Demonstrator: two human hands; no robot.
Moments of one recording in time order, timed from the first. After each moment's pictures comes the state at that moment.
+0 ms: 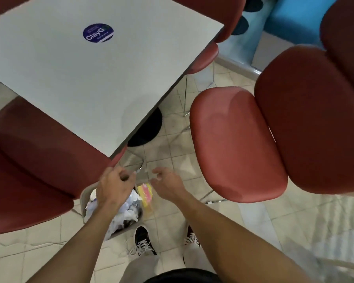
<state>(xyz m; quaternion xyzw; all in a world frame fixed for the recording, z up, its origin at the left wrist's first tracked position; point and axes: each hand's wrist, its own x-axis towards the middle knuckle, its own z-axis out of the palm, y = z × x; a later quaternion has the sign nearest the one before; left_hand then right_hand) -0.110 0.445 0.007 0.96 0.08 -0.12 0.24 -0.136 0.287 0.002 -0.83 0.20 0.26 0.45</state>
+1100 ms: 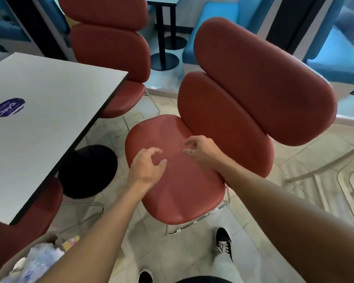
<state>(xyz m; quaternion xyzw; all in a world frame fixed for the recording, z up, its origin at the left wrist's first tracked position) -0.149 0.075 0.109 0.91 -0.20 -0.10 0.34 -0.212 -0.110 0.137 -0.89 0.25 0.06 0.38</state>
